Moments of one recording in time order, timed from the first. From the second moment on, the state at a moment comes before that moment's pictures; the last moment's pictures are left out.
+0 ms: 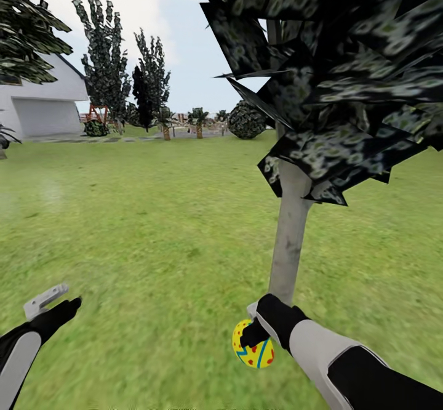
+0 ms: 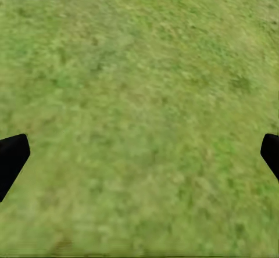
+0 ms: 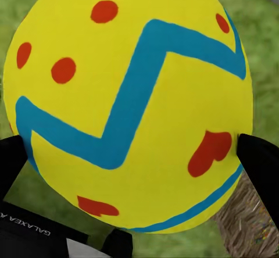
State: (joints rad) left arm -0.19 0.26 0.25 -1.50 0.75 0.60 0.51; right arm -0.87 0.16 0.46 -0.16 -0.06 0.70 0.16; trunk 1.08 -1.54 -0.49
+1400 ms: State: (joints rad) left arm -0.14 0.23 0.20 -1.37 0.75 0.61 0.51; right arm -0.69 0.14 0.44 -0.25 -0.06 0.73 0.16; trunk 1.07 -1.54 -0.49
